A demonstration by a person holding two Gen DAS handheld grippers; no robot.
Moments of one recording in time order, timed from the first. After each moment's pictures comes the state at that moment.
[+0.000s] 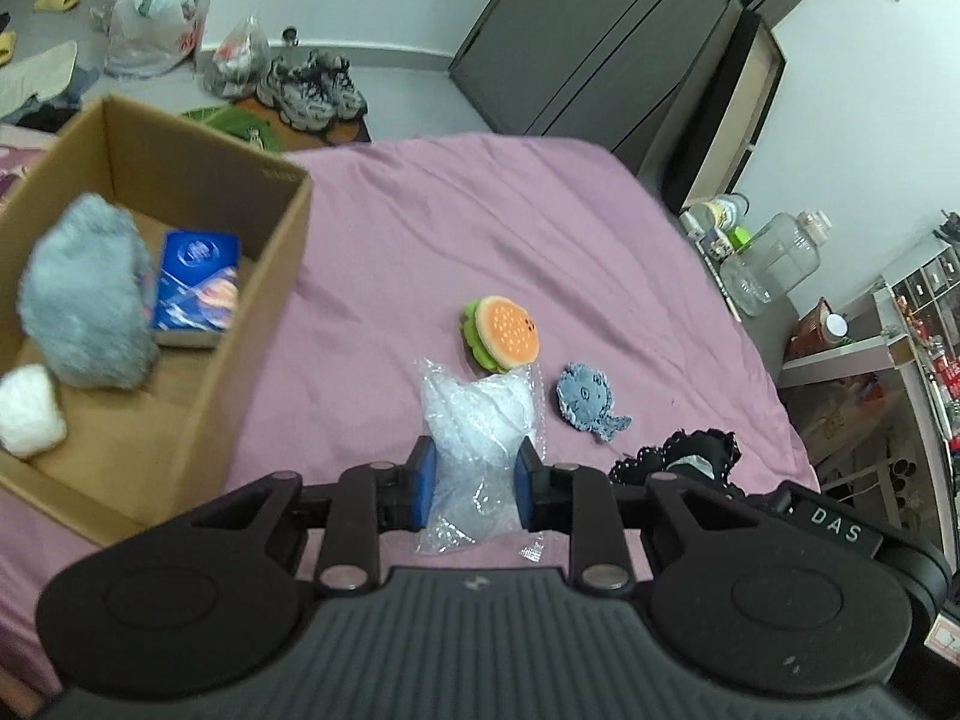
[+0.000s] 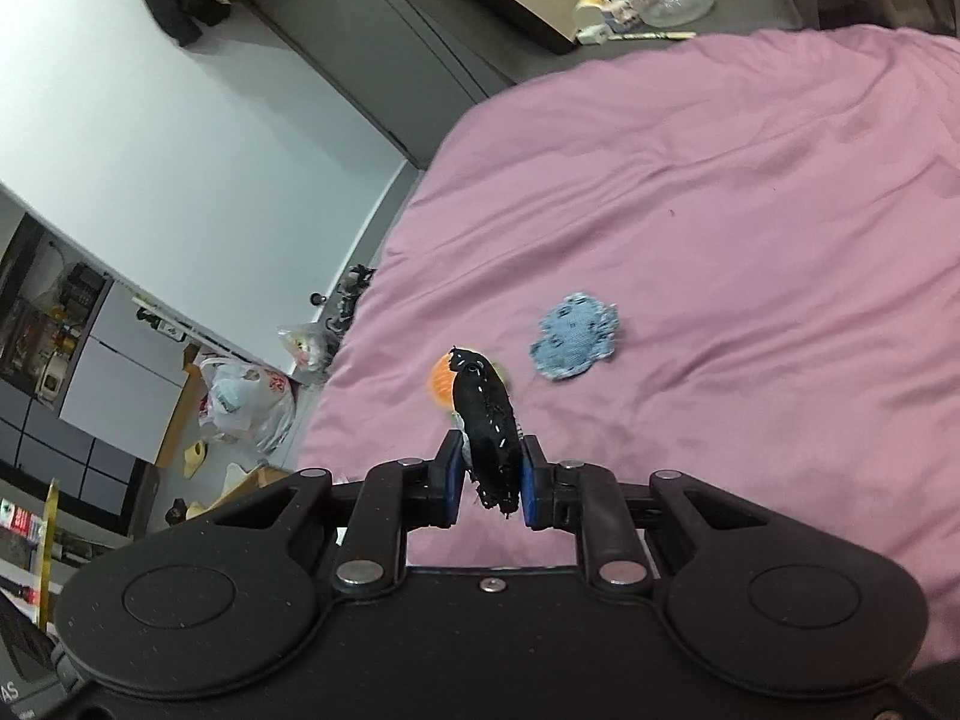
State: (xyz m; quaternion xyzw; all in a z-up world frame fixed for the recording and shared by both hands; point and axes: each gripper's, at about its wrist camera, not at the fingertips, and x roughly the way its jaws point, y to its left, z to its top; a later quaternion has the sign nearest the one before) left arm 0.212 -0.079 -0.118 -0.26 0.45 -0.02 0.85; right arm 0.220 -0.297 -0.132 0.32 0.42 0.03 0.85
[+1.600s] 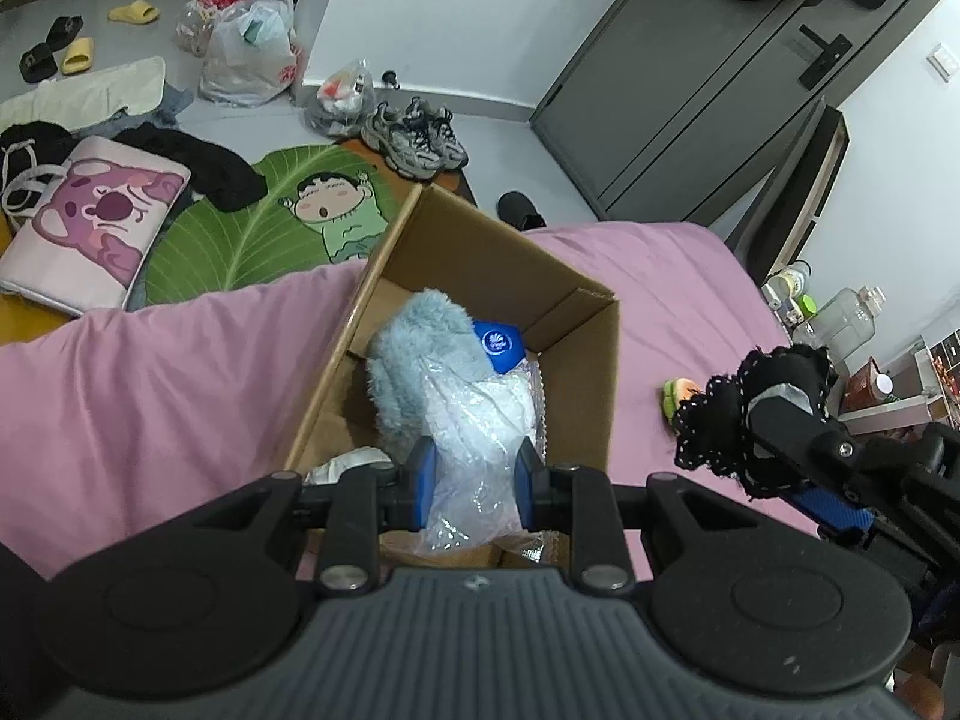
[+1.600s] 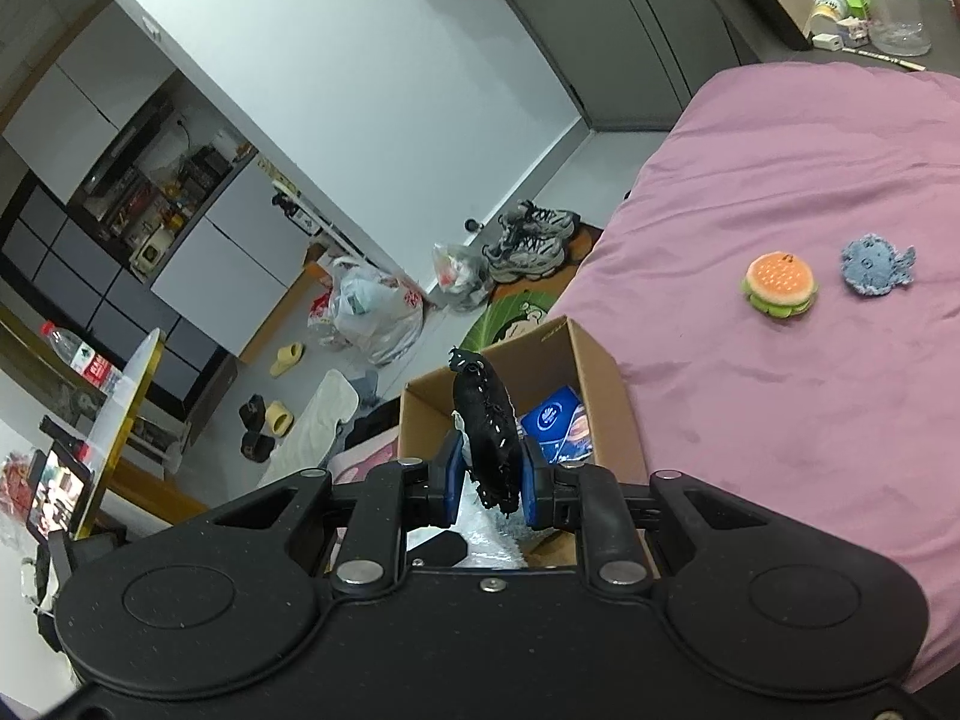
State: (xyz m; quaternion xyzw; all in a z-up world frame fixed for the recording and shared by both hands) left arm 0.161 0.090 -0.123 -0.27 0.44 0.03 0.86; right arm 0.186 -0.110 -0.078 0.25 0.41 0.16 0.86
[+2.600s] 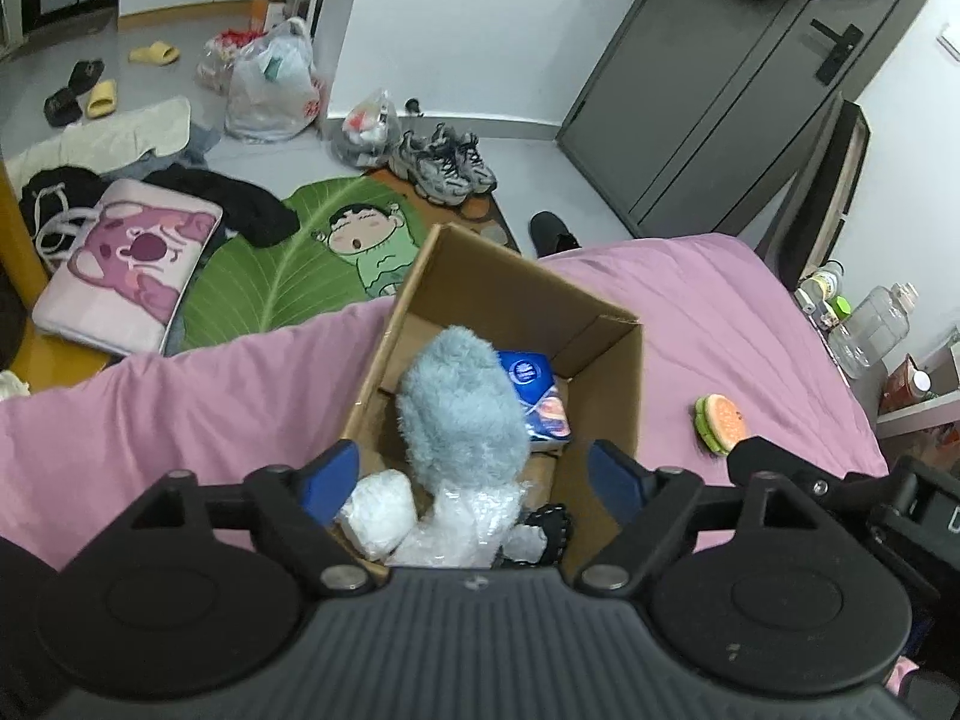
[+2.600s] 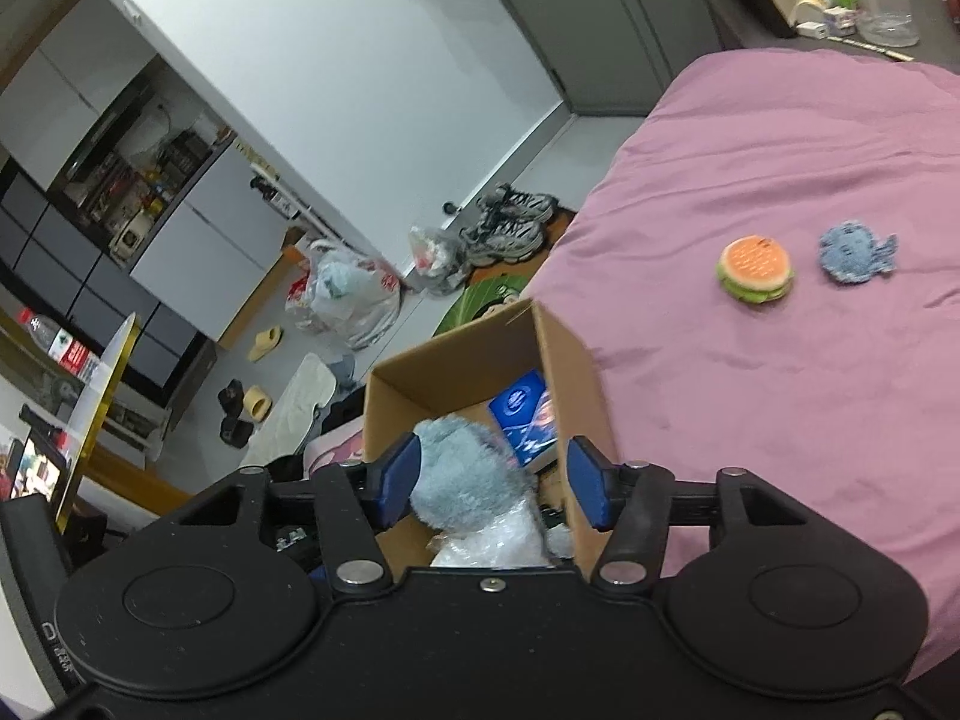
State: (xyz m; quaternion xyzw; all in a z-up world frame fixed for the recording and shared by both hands) left arm 0.163 0.083 -0.102 -0.22 0.43 0.07 0.87; right arm 0.184 -0.122 -0.079 0.24 0.43 0.14 0.86
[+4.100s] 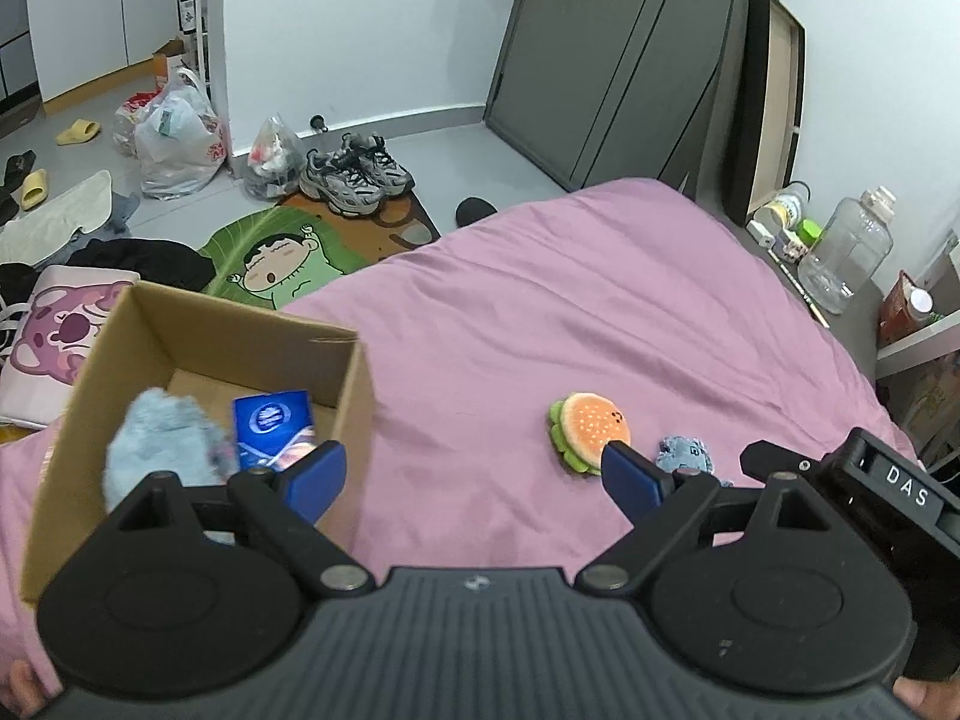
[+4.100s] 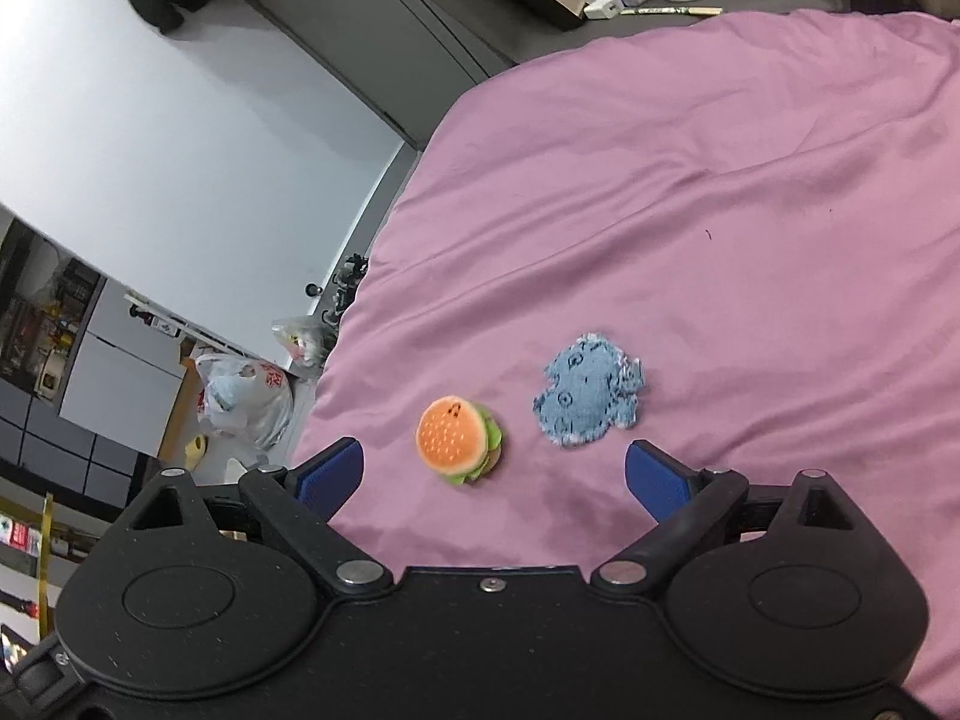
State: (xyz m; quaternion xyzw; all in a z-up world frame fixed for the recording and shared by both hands) left arm 0.268 -0.079 -0.105 -0.13 0.44 0.05 0.89; right arm 0.290 -0.315 -0.158 0.33 0.44 0.04 0.83
